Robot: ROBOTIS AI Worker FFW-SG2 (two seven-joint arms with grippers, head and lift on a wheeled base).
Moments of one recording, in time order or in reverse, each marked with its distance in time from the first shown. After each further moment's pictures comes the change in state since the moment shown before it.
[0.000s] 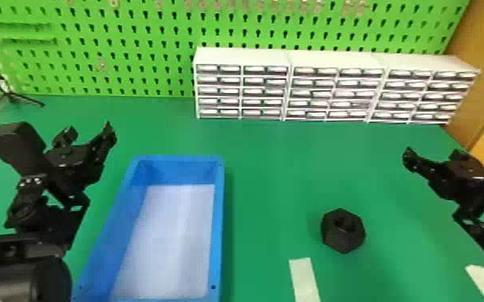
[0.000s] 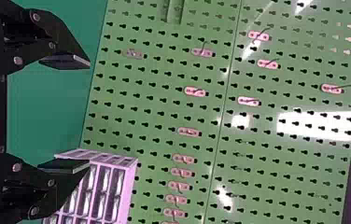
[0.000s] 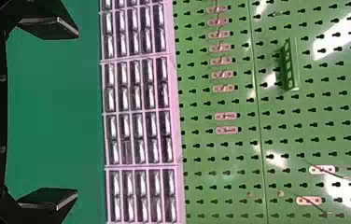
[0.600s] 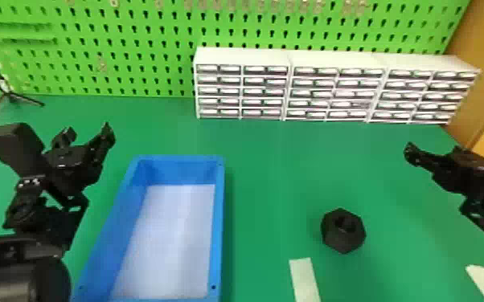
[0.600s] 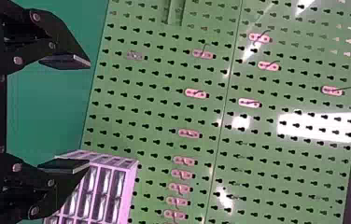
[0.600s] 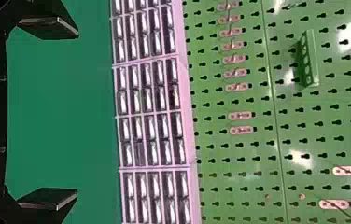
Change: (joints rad) left arm 0.002 0.000 0.004 0.000 0.002 0.000 0.000; right arm -0.036 0.003 -0.019 -0.132 0.024 0.279 -0.001
